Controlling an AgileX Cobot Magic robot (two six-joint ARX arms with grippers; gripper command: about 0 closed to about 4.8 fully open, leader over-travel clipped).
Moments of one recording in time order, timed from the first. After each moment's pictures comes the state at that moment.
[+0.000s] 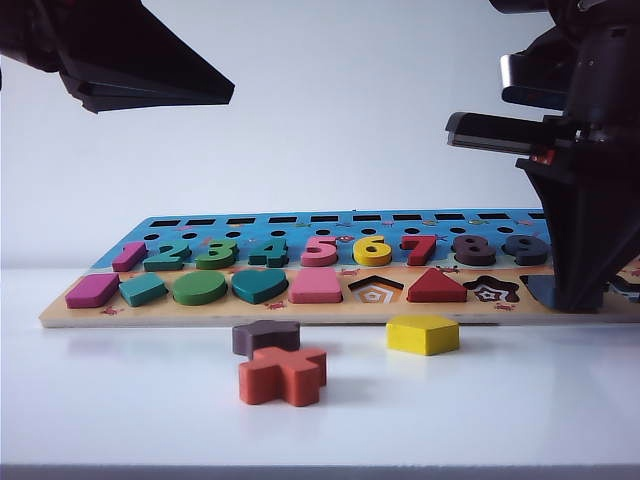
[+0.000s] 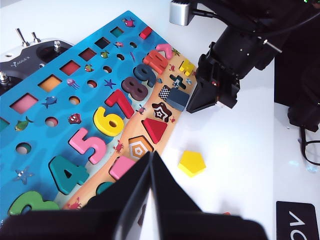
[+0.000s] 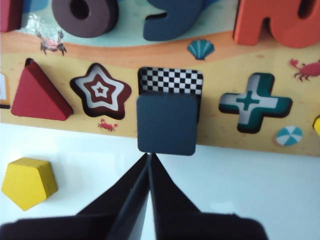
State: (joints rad) left arm -0.43 1.03 0.63 -0.09 0.81 0.21; right arm 0.65 1.30 0.86 -0.80 0.05 0.60
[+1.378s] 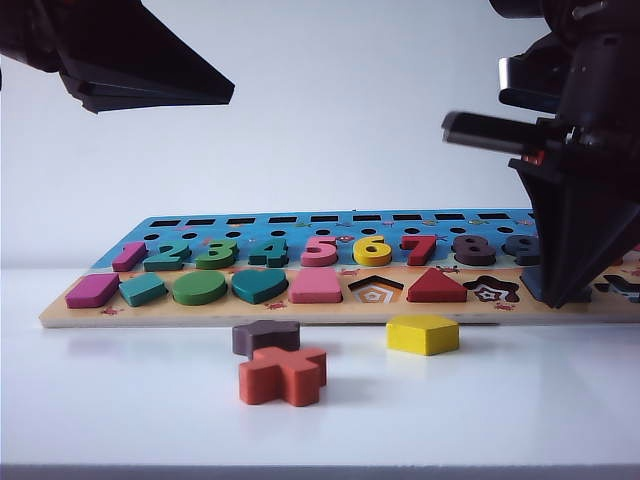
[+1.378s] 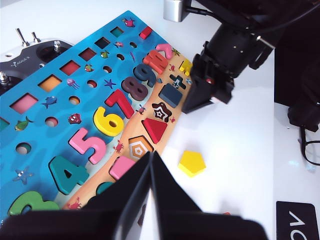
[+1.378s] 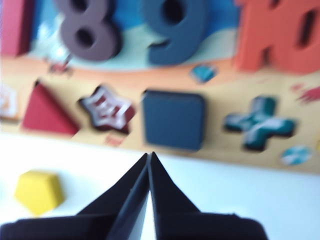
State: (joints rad) left arm -0.43 1.03 0.63 -0.09 0.81 0.21; right arm 0.62 1.31 0.86 -0.76 0.00 0.58
